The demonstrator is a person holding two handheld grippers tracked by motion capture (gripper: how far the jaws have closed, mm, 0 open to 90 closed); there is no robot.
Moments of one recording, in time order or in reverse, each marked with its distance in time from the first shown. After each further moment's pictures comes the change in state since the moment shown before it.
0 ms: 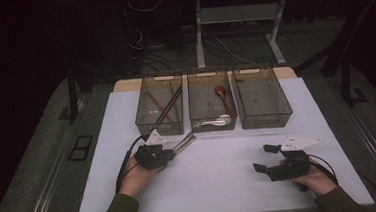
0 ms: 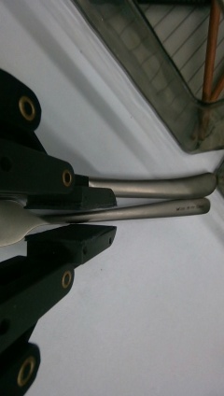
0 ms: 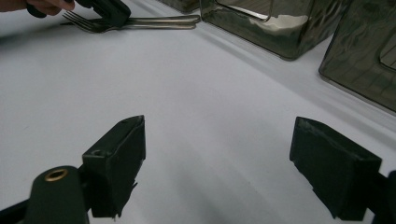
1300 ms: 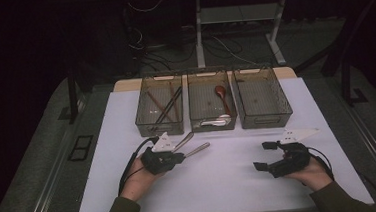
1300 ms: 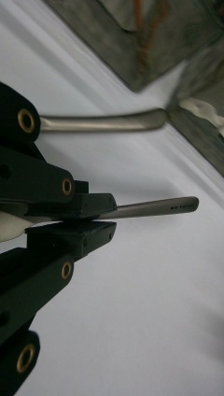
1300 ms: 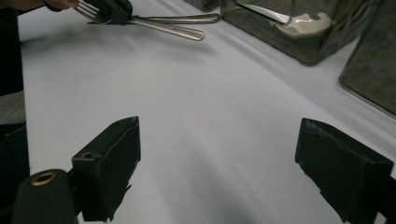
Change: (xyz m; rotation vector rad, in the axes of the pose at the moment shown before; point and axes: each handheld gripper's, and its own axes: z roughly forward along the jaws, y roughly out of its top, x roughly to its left) left arm -0.035 0.022 -0.015 -0.071 -0.100 0.172; right arm -0.008 0.020 -0.002 0.067 0.109 -0.008
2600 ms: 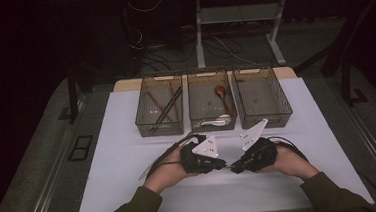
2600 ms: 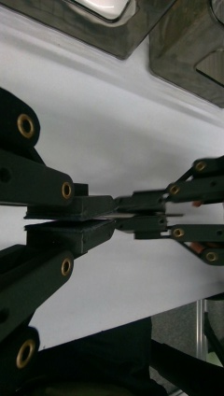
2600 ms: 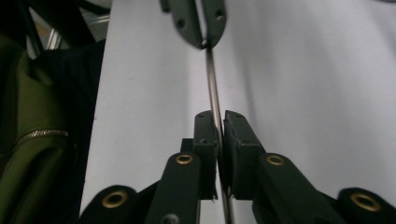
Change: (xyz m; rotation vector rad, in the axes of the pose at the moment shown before) left arm -0.049 0.075 0.041 0.001 -0.272 0.349; right arm 0.020 0.052 0.066 0.340 0.368 -0.363
